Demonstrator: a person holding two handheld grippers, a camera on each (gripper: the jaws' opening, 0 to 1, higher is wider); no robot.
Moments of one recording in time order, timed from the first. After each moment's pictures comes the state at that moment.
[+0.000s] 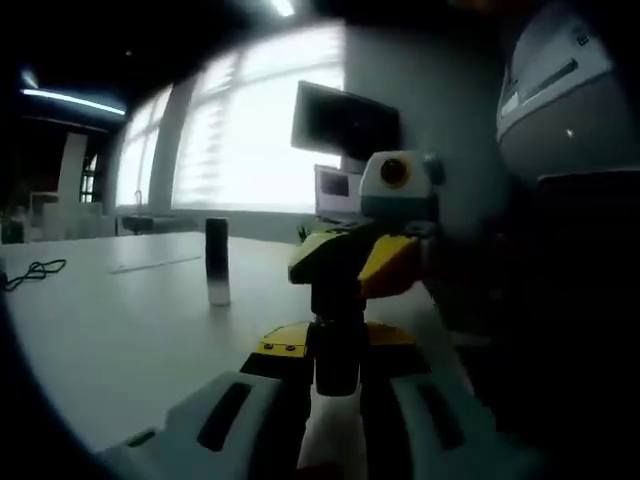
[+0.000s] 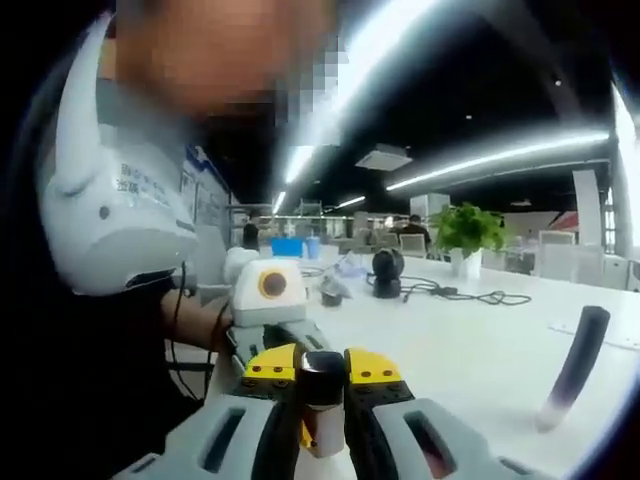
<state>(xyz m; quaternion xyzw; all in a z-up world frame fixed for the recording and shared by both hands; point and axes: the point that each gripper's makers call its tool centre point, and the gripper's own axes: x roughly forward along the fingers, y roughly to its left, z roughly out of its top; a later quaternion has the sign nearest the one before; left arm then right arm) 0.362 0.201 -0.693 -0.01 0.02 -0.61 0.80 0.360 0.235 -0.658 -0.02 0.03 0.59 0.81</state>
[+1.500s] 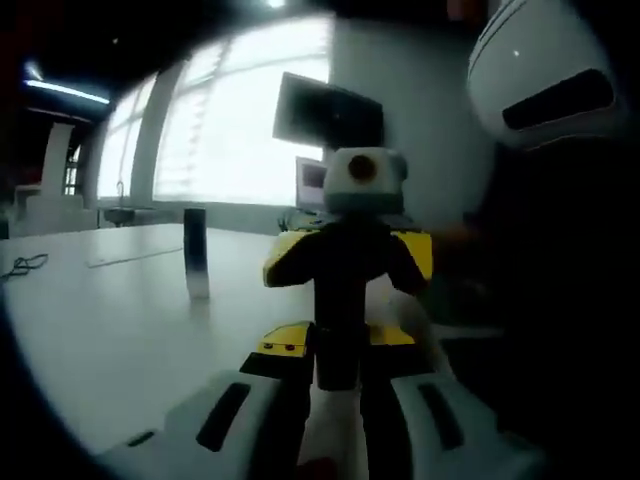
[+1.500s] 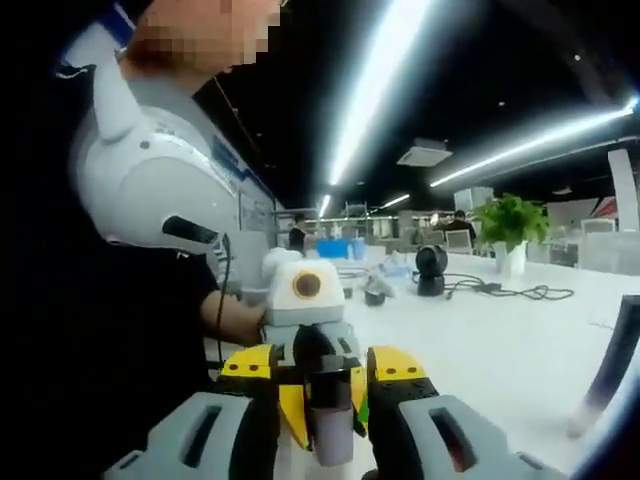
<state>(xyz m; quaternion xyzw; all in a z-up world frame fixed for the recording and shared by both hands) 0.355 0.195 -0.699 -0.01 0.04 -0.63 0.78 0.351 0.239 -0.660 0.01 0.02 0.65 0.76</state>
